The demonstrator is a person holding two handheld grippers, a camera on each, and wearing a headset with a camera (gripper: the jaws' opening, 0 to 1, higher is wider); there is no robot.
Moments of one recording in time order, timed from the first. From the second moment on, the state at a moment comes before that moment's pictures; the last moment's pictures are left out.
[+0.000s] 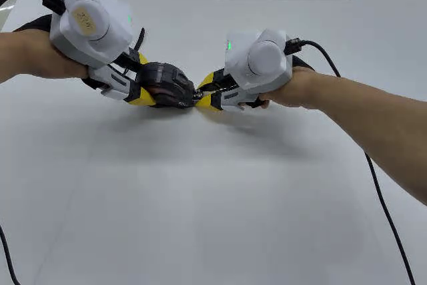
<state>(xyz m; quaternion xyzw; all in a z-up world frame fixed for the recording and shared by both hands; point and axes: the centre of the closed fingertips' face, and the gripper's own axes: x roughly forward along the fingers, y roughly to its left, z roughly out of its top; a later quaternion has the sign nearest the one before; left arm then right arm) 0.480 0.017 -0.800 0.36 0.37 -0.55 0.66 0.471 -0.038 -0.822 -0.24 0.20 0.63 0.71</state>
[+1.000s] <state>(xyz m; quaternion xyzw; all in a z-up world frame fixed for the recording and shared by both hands) 0.479 0.018 -0.800 0.35 0.37 -0.55 0.66 0.471 -0.071 -0.820 -0.25 0.21 0.63 0.70</state>
